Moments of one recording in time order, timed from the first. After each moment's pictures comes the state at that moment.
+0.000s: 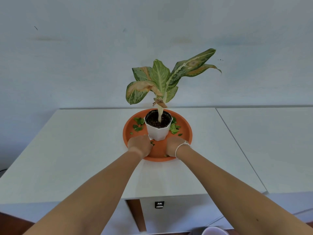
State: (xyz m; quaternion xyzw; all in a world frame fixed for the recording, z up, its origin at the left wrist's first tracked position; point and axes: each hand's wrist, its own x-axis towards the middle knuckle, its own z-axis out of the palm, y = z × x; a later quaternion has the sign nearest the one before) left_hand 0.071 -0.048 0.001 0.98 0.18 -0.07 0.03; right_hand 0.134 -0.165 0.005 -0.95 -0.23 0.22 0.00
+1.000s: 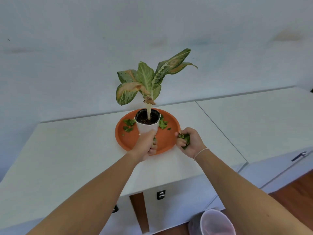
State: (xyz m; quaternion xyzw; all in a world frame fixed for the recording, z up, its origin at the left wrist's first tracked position) left_hand 0.043 -0.080 0.033 0.63 0.20 -0.10 0.75; right_hand 0.094 -0.242 0.021 -0.38 0.15 0.28 0.87
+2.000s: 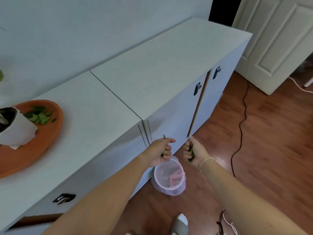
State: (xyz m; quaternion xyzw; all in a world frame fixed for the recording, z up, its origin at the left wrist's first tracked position) left_hand 0.014 -0.430 -0.064 0.61 0.15 -0.46 0.63; right_hand -0.024 -0.579 -0.125 -0.36 0.44 0.11 0.81
